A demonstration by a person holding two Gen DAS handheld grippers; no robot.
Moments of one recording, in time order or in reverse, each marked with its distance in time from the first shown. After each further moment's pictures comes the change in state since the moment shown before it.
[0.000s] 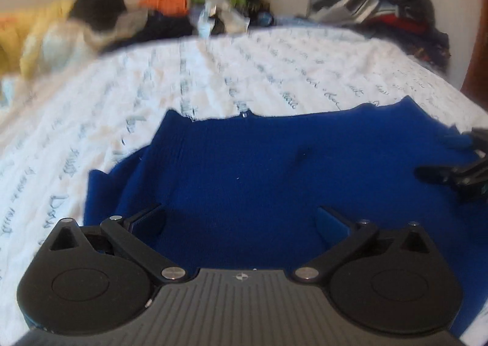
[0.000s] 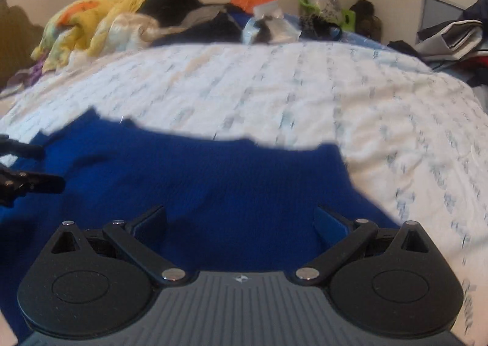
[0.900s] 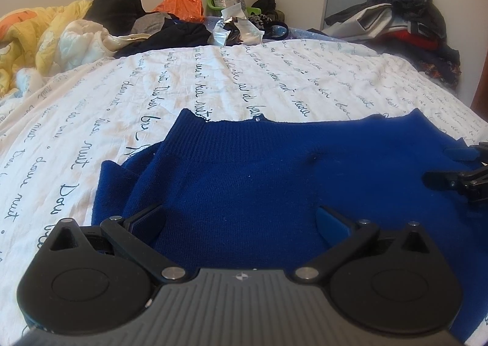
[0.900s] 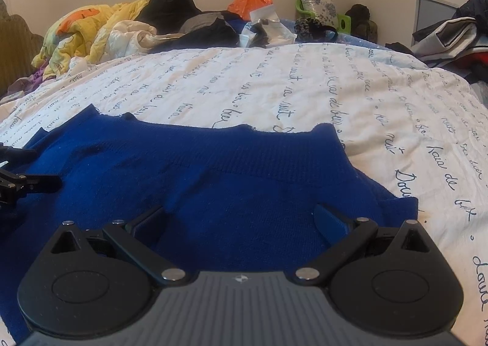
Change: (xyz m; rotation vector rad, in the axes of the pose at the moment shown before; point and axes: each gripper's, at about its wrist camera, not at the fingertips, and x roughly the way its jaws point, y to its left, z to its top) left arm -0.004 0.002 -0.001 -0.062 -0.018 0.031; right arm -0.001 -0.003 0.003 0.038 -0.010 0.008
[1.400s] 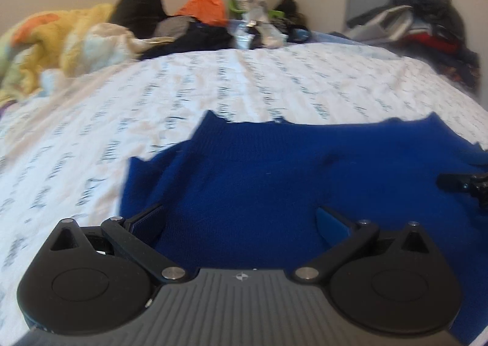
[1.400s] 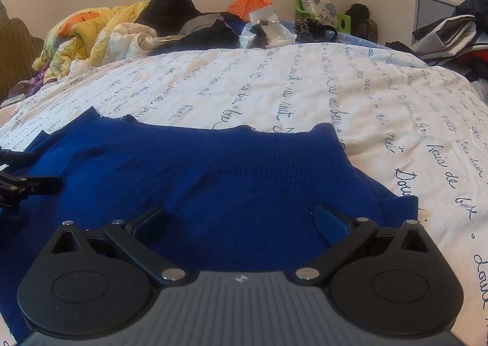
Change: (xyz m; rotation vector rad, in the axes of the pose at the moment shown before) left arm -0.022 -0.002 -0.005 -0.036 -0.018 0.133; right arm -0.002 0.000 0.001 0.010 -0.002 -0.001
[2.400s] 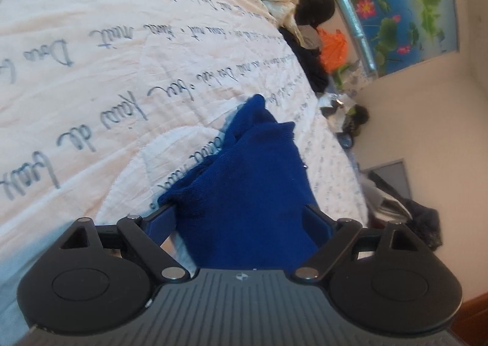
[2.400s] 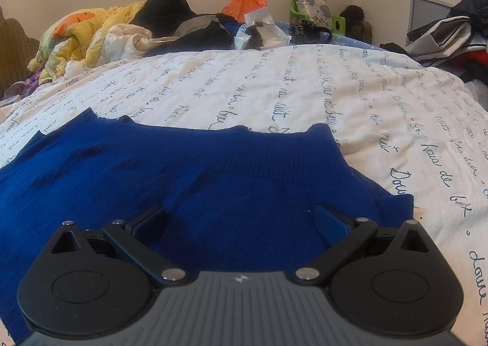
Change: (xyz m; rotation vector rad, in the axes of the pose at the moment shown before) left arm -0.107 0.094 -0.082 -1.110 0.058 -0.189; right arm -0.002 0.002 -0.002 0.005 -0.006 -0.023
